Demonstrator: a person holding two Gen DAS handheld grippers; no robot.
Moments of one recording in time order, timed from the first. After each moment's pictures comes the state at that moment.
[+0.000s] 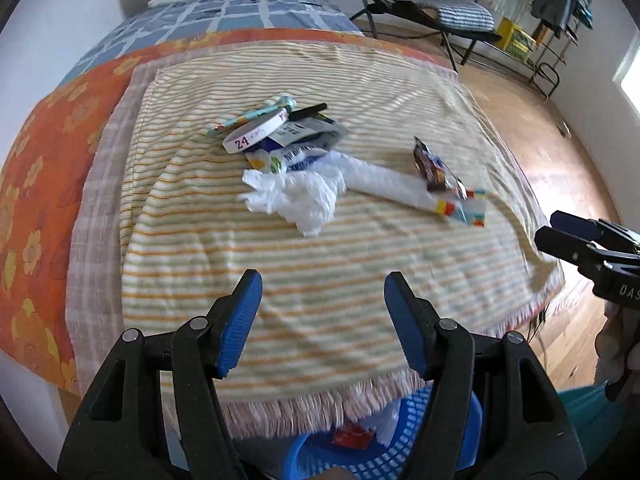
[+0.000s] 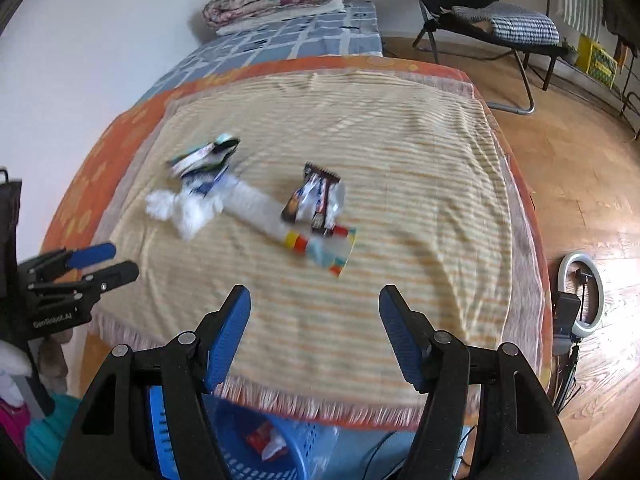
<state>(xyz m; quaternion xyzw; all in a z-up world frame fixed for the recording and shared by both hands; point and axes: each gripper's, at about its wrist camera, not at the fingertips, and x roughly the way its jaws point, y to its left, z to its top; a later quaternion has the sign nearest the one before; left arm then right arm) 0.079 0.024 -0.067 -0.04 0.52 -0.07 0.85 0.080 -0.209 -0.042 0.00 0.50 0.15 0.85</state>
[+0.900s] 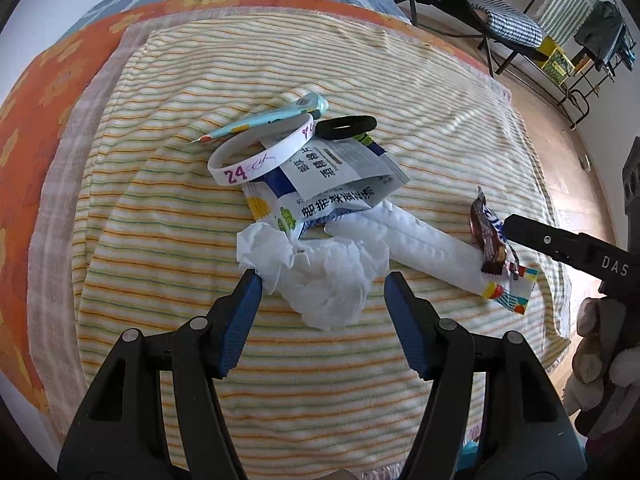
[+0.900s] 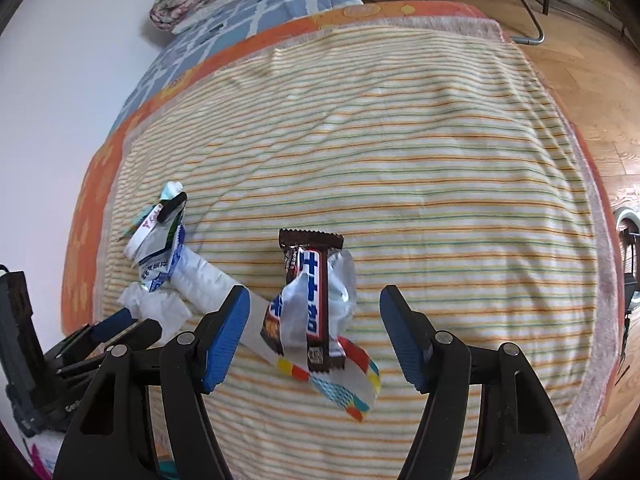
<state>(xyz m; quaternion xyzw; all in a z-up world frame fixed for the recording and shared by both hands) 0.167 0.030 -0.109 -0.10 0.56 -0.03 0.82 0.203 -0.194 -0.101 0.10 0.57 0.14 0.80</state>
